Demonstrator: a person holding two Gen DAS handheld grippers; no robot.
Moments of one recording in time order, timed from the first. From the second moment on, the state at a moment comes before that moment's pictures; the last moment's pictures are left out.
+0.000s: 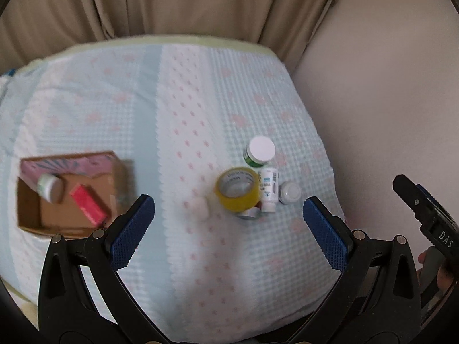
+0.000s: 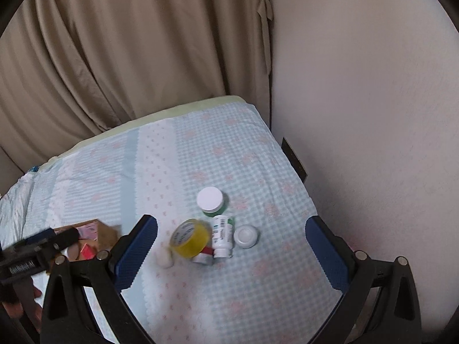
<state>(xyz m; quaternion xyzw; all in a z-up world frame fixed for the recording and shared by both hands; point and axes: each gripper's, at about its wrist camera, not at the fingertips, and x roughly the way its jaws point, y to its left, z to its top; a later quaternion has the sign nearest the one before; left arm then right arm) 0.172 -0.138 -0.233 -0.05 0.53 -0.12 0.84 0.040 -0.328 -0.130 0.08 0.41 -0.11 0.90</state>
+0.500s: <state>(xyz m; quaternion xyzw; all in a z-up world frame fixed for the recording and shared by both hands) 0.218 -0.189 -0.449 -0.12 0.60 -0.11 0.79 0.093 -0.374 -0.293 0.16 0.45 -0.17 0.86</state>
